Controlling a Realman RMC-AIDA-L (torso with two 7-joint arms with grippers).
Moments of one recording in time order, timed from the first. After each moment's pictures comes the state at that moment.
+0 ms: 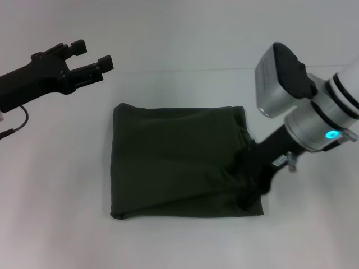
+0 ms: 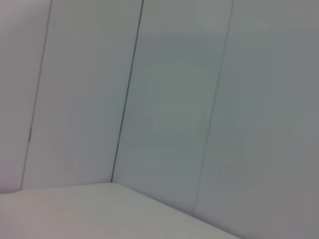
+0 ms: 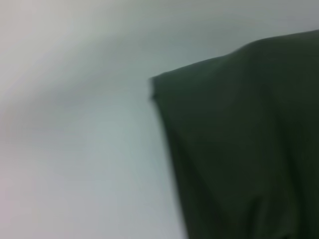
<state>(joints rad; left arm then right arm) -0.59 -2.06 0.53 0.65 1.75 1.44 -1.39 0.93 2.02 -1.15 -0.69 -2.40 -1.51 1.78</state>
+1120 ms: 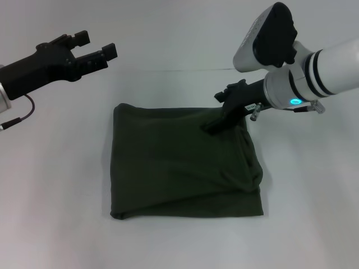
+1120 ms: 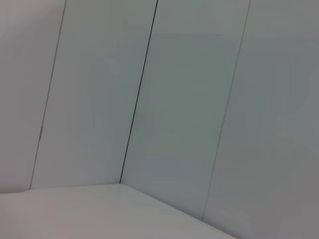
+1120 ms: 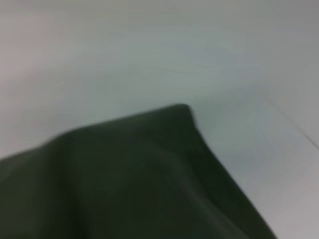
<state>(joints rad) -0.63 -2.06 0.53 0.64 1.74 1.38 -1.42 0.93 2.09 -1.06 -0.66 -2.41 -1.00 1.84</state>
